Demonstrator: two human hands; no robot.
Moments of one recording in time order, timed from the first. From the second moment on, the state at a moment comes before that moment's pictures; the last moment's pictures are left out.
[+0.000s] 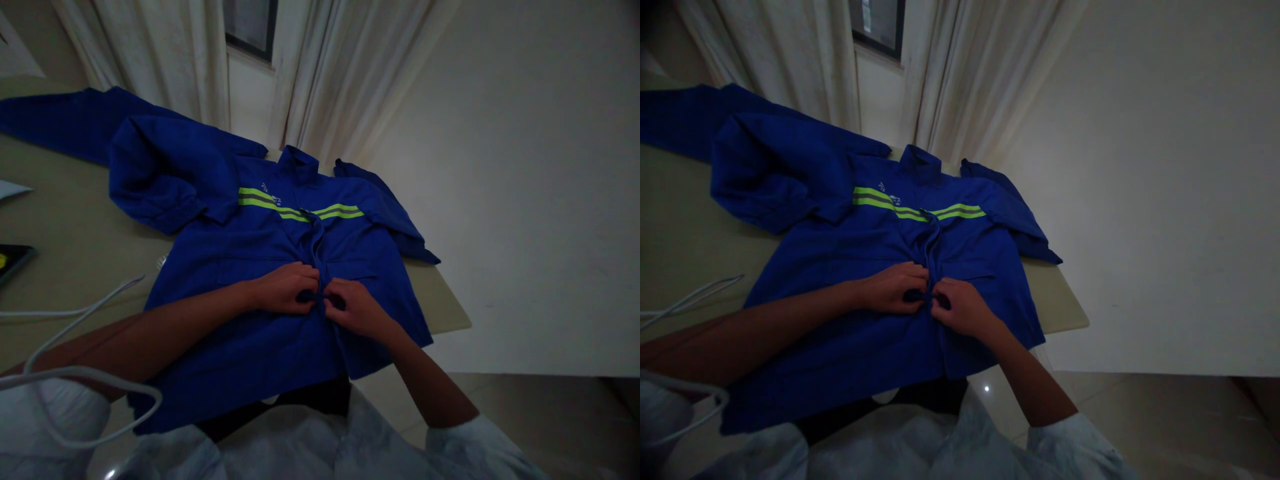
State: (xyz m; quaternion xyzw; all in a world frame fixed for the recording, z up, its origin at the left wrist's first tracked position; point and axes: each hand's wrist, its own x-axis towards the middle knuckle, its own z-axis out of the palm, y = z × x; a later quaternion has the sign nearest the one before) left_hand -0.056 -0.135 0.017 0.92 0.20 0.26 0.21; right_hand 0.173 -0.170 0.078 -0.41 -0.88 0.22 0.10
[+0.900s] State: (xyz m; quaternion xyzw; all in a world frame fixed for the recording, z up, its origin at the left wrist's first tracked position) left_hand -0.055 -0.137 0.019 0.94 0.18 0.22 0.21; right_hand 0.167 -0.171 0.077 -0.38 -0.92 0.13 0.00
